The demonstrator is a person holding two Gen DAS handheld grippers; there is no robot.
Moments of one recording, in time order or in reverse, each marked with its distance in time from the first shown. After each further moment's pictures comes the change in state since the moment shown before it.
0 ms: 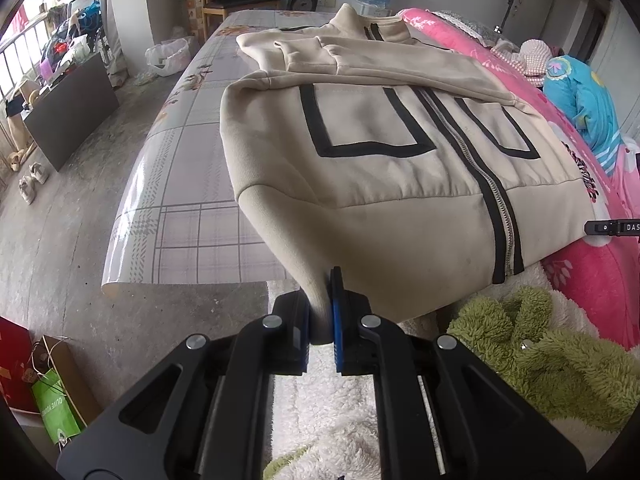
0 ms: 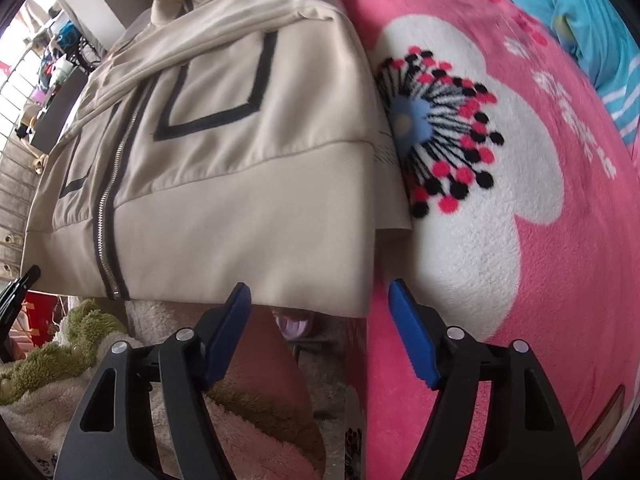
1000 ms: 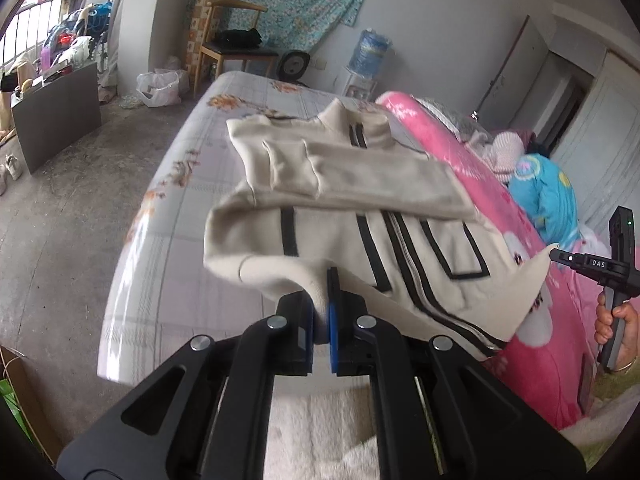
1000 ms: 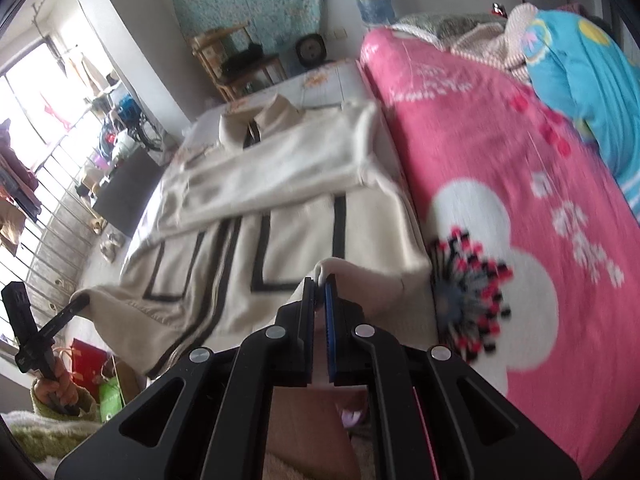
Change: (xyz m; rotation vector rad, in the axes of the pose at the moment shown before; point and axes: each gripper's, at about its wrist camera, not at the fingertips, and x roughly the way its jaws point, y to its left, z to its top) left arm -0.041 0.028 0.085 -0.145 -0.231 -0.182; right arm -0.084 0.013 0.077 -0.012 -0.358 0.226
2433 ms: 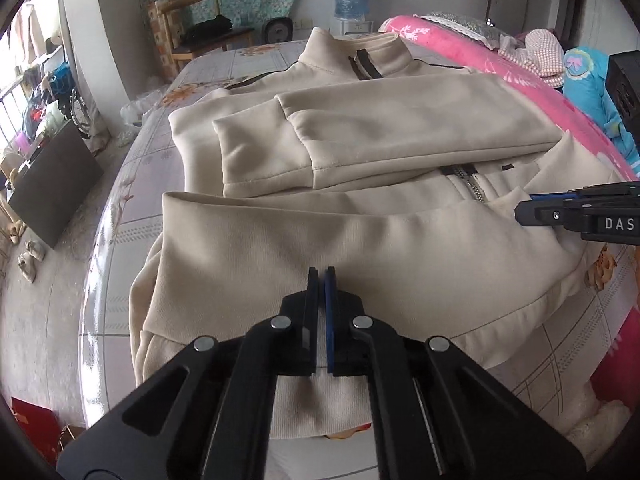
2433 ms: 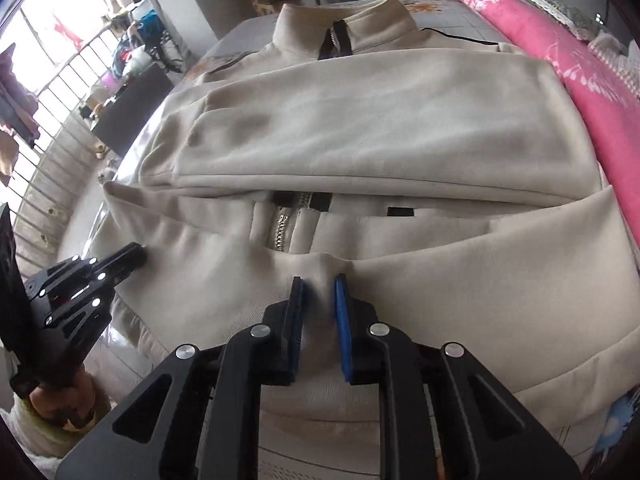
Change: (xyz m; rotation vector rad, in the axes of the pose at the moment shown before) left arm 0.164 -0.031 0.013 0.305 0.150 0.201; right arm 0.197 0.125 0.012 -0.188 0.225 0.008
